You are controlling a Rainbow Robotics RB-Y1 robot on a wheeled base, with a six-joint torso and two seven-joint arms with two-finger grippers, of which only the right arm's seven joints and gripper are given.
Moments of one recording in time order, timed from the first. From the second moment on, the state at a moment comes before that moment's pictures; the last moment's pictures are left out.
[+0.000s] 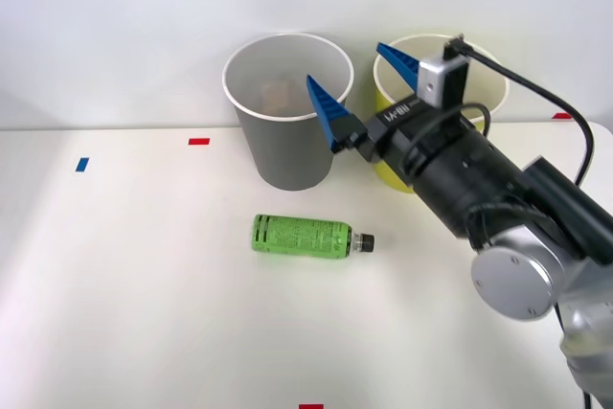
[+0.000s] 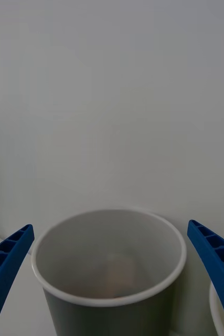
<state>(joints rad) -0.12 -0.45 0.34 -2.10 -0.77 0.15 1.88</state>
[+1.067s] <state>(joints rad) 0.60 -0.43 0.25 -2.23 -0.78 -0.22 1.88</state>
